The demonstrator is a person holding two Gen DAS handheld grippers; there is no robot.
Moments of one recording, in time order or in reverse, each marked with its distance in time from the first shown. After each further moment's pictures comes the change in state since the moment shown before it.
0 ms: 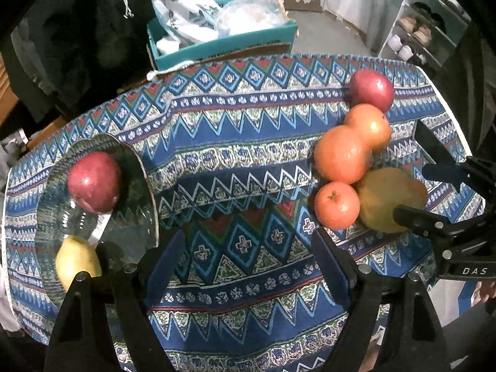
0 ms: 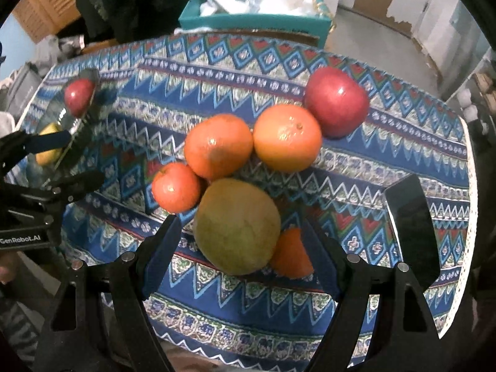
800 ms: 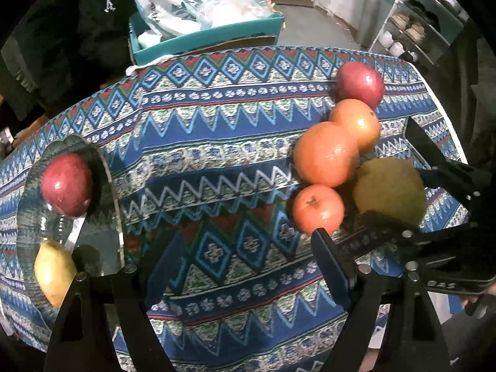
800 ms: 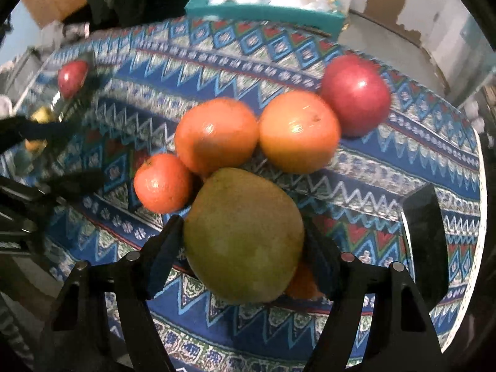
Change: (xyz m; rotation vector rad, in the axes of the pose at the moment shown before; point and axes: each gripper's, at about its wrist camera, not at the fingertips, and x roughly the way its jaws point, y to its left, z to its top) left arm 0.014 -0.017 0.011 0.005 0.027 -0.069; right arm 0.022 -0.002 -0.002 -0.038 -0.025 -0.003
